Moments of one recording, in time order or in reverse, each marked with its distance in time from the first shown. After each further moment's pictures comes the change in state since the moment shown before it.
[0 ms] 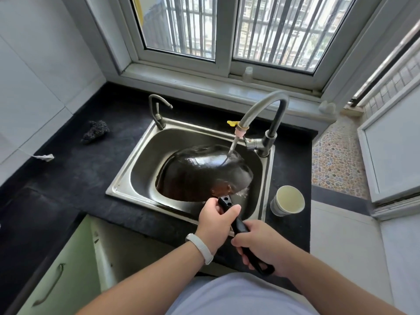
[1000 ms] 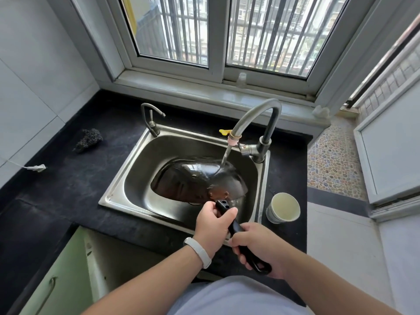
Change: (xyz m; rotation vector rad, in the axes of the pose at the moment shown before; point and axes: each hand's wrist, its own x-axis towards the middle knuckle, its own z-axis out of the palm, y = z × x) left_hand 0.014 0.010 0.012 0.016 0.040 -0.036; right_hand 0.007 -0.009 -0.019 0.220 -0.088 0.068
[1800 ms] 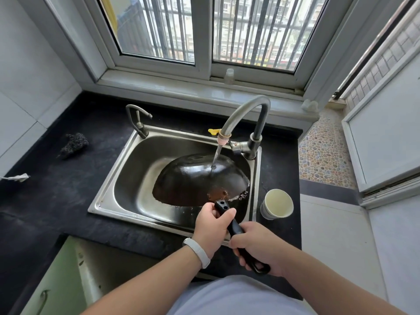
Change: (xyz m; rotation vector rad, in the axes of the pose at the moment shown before) left_hand 0.003 0.001 0.009 -0.011 -0.085 -0.050; right_hand 0.007 0.007 -0.010 -0.110 0.063 -0.010
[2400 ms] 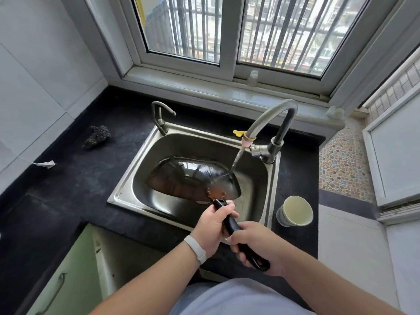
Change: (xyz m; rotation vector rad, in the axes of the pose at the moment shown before) left_hand 0.004 0.009 -0.036 -0.431 -0.116 -0.212; right_hand 0.021 -0.015 0.025 0.151 -0.183 0.036
